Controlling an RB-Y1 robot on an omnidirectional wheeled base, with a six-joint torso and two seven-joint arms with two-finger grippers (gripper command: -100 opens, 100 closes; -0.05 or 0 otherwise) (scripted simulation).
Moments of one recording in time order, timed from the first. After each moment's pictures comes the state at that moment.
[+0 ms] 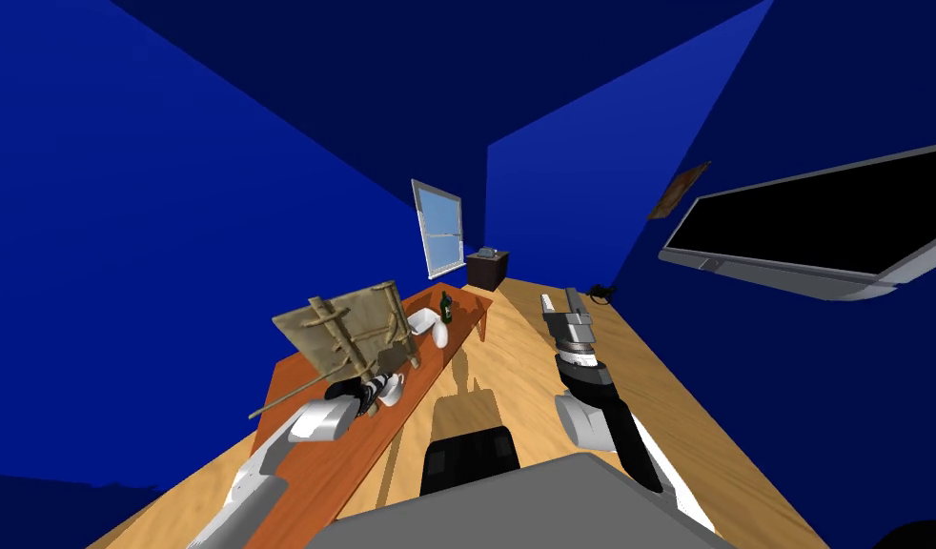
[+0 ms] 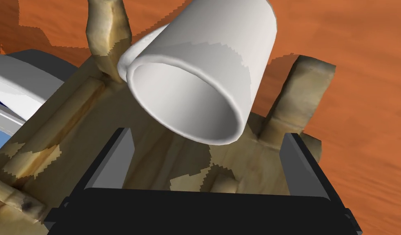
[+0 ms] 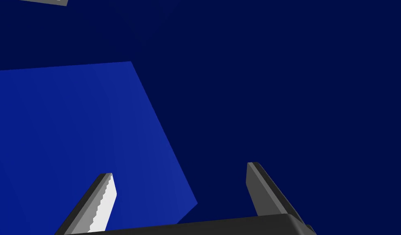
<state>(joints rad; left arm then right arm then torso) 0.11 0.61 -0.11 -1.59 0.46 0.88 -0.48 0.52 -0.01 -0.04 -2.32 0.03 -0.55 -0.08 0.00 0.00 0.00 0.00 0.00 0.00</state>
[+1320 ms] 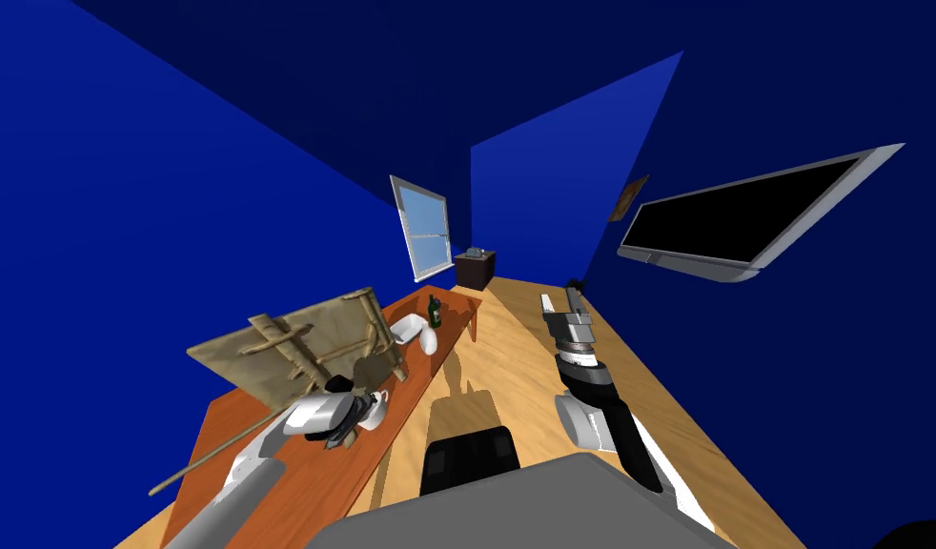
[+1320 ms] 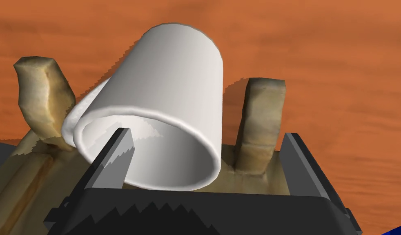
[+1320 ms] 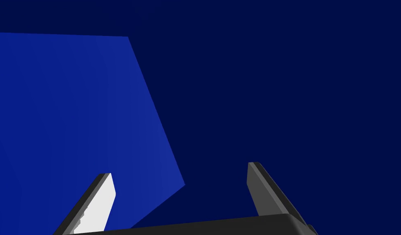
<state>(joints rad) 0.04 0.68 -0.12 -1.44 0.54 1.17 -0.54 0.52 -0.01 -0.04 -2.32 0.03 -0.55 -0.08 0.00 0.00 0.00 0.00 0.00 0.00</state>
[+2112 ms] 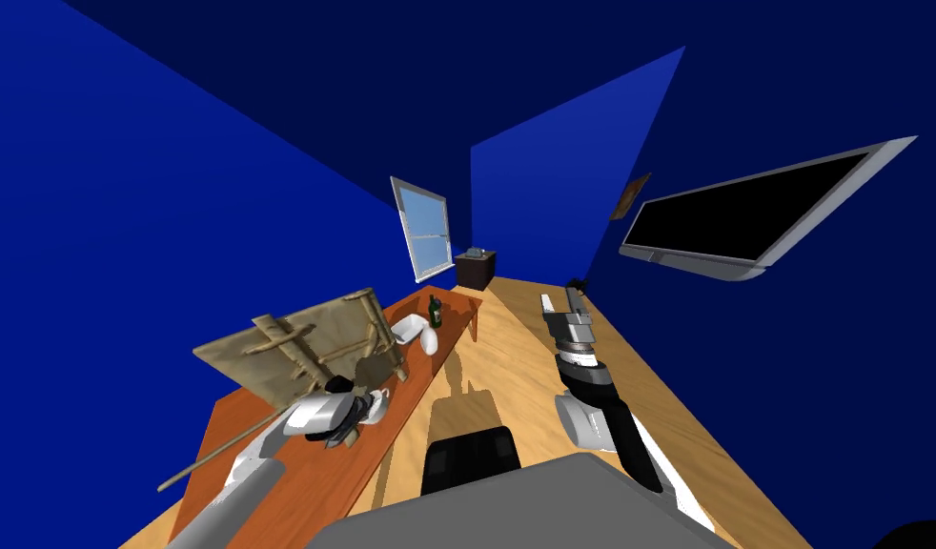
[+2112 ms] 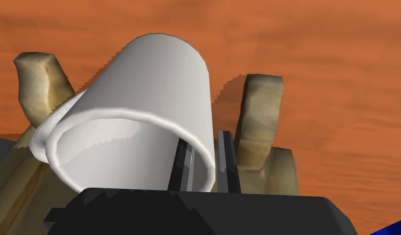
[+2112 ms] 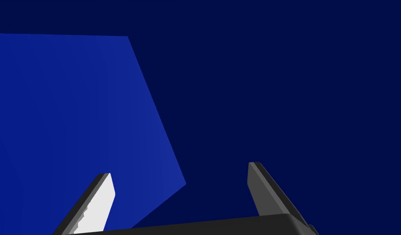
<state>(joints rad) 0.04 0.68 -0.12 -1.44 0.54 1.16 -0.54 0.52 -0.01 -0.04 -2.32 0.03 -0.55 -0.08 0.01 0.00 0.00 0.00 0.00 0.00</state>
